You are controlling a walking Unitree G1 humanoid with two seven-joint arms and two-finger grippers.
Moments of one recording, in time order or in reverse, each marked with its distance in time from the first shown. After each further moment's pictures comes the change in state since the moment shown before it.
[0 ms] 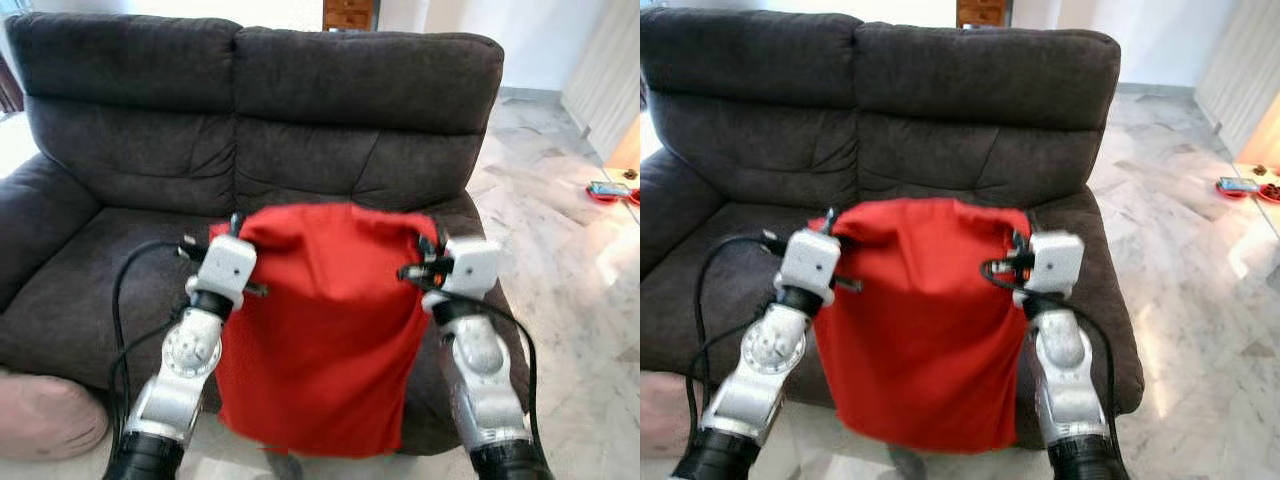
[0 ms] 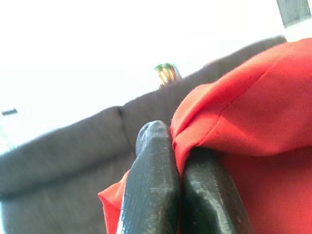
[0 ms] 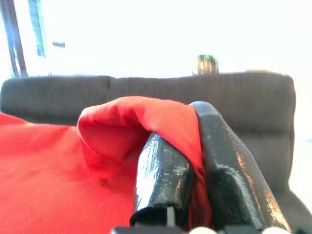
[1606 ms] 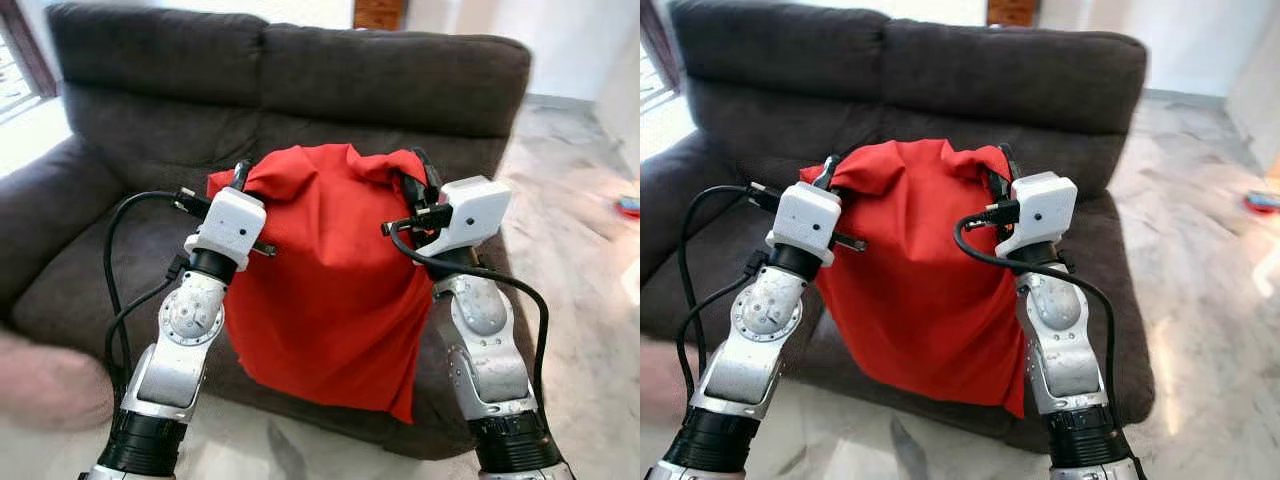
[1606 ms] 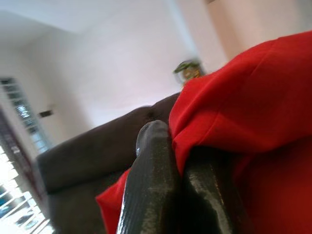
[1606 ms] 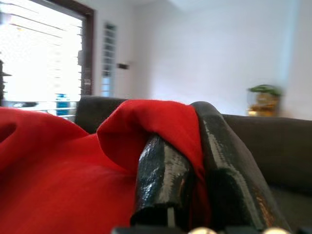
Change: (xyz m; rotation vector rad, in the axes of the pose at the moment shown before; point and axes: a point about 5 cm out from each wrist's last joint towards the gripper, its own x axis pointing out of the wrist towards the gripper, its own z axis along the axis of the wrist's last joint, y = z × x) left arm 0.012 0.002 0.029 0.040 -0.047 -0.027; right arm 0.018 0.030 0.040 0.001 -0.092 0.171
